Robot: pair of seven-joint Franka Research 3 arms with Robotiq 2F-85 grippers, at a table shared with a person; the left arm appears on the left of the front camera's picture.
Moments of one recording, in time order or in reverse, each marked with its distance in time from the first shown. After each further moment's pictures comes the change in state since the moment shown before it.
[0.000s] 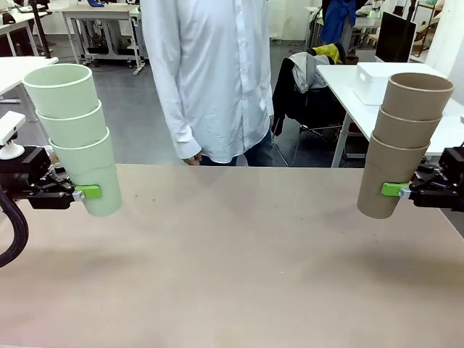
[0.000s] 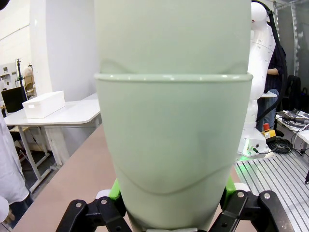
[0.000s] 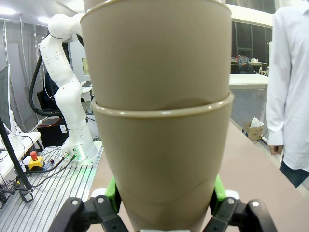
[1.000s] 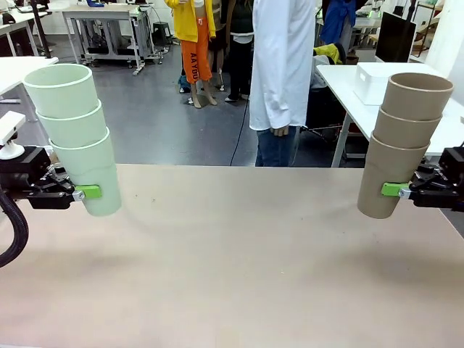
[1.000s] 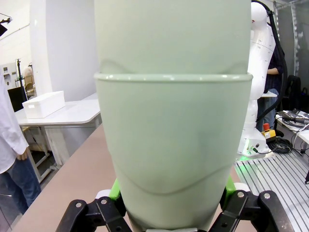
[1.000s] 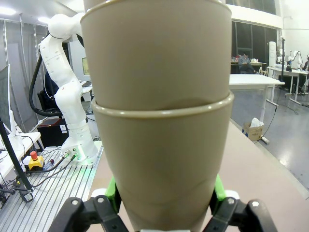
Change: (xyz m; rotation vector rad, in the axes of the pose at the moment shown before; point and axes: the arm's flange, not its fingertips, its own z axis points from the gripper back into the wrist) left arm 0.000 0.000 0.000 0.000 0.000 0.000; right arm 0.000 0.000 0.000 0.000 0.000 0.000
